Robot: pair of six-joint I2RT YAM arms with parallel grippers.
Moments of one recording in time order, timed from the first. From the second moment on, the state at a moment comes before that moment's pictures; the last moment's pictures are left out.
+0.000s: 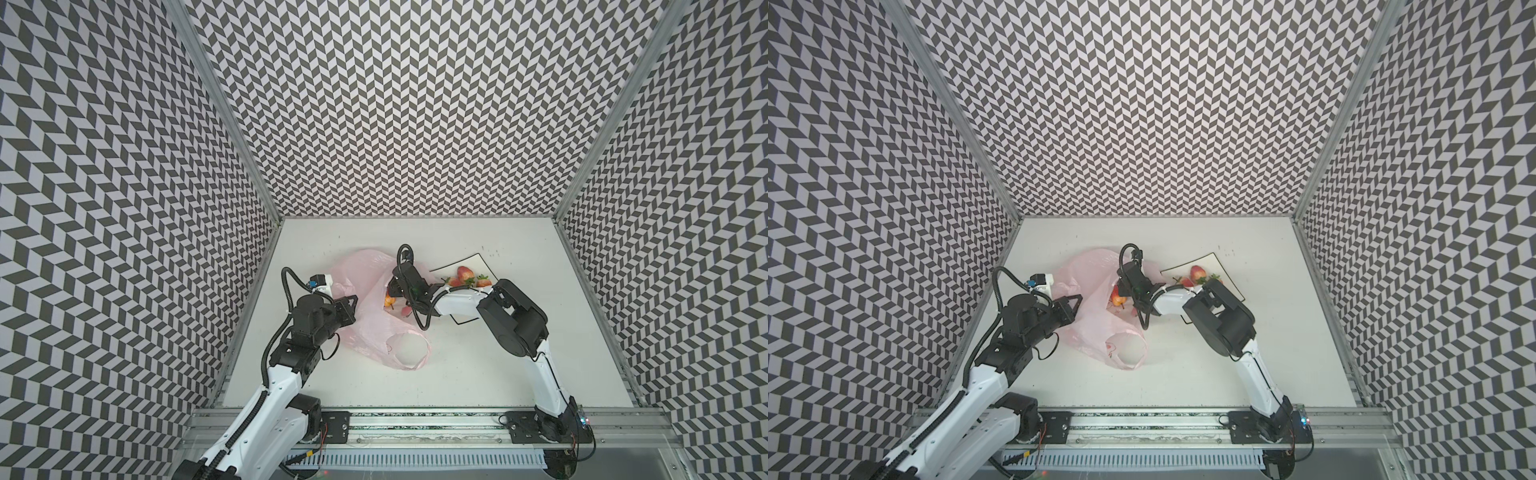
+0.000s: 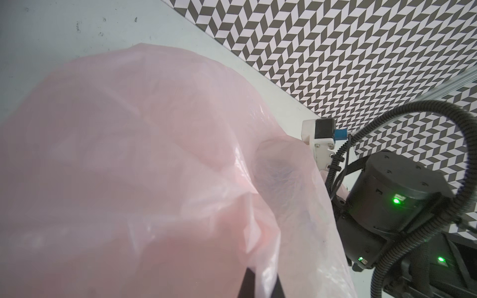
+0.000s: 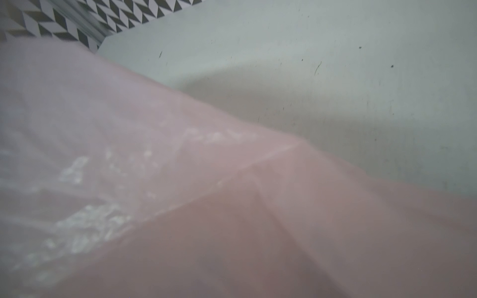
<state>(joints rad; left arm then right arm) -0.24 0.79 0.41 -0.04 0.24 -0.65 0.82 2.18 1.38 0.14 0.24 0.62</state>
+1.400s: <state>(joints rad) -0.24 0.82 0.40 -0.02 0.31 -0.64 0.95 2.18 1.42 -0.01 0.28 0.80</state>
